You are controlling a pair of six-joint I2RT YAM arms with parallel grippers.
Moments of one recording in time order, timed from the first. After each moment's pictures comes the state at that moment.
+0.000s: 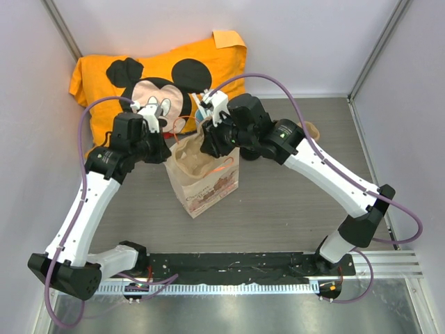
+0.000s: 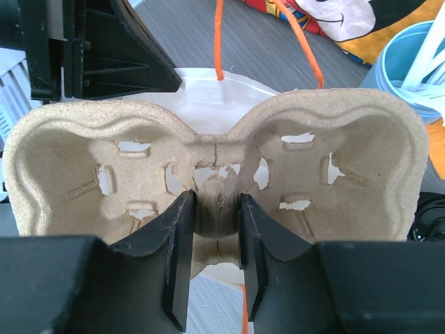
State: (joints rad) left arm -0.31 1.14 1.31 -0.84 0.13 -0.24; right arm 0.89 1.60 1.82 -0.71 -0.13 0.10
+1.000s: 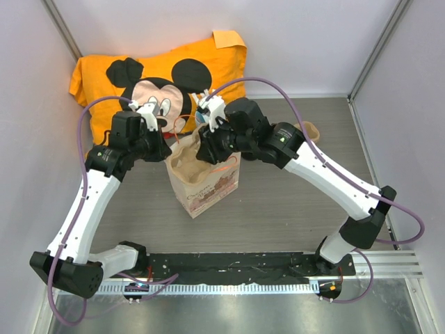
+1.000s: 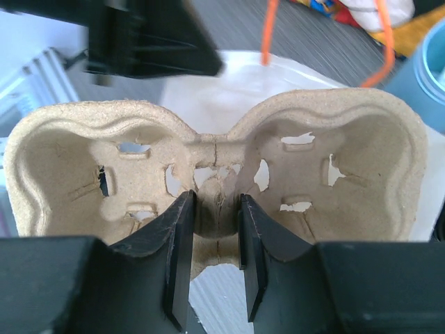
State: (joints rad) left arm -0.27 1.15 1.31 -0.82 0.17 -0.26; right arm 0.92 1.59 1.80 -0.73 -0.14 0.14
